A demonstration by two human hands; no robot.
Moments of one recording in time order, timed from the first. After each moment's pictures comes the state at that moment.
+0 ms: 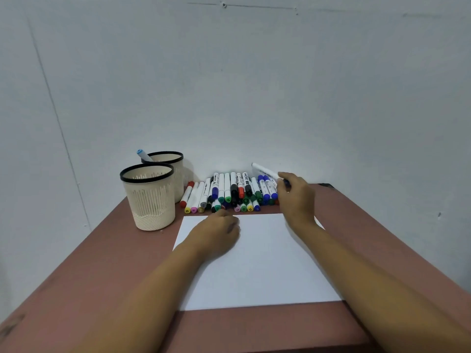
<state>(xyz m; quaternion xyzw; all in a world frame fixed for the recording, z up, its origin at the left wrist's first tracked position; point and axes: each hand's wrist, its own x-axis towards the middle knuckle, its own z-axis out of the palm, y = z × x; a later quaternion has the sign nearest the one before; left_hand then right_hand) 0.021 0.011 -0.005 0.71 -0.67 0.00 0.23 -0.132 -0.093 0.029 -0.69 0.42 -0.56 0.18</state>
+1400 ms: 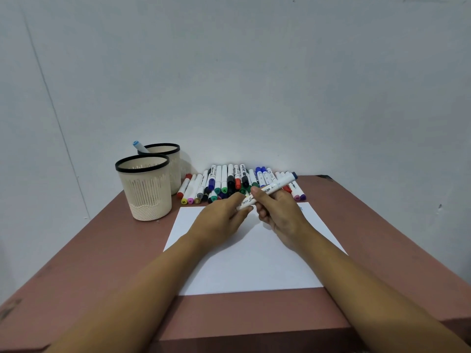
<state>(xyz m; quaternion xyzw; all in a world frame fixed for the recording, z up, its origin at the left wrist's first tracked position) -0.004 0.019 0.005 0.61 -0.70 0.05 0.37 -0.142 -0.044 0.018 -0.62 0.26 -0.42 0.61</state>
